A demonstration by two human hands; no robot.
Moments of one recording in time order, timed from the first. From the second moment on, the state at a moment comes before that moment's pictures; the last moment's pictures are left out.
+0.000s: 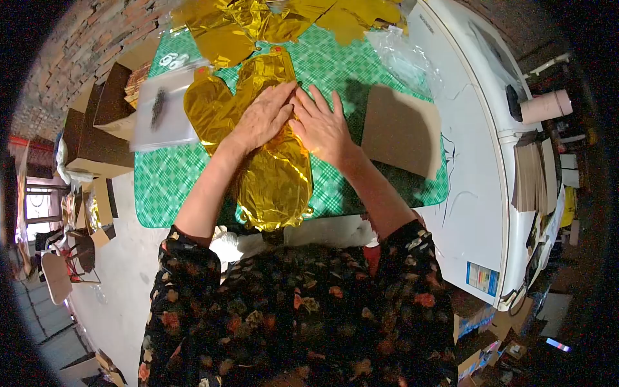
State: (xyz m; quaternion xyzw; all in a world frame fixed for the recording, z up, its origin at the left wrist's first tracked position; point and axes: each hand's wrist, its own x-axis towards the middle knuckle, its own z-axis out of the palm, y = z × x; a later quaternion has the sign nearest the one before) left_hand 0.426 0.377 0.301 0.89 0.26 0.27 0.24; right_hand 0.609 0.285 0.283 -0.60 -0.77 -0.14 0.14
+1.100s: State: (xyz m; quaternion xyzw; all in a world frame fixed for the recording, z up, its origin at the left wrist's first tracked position) left_hand 0.428 0.372 0.286 0.92 0.25 0.30 0.12; right_hand 0.576 0.209 0.352 -0.53 -0.64 0.23 0.51
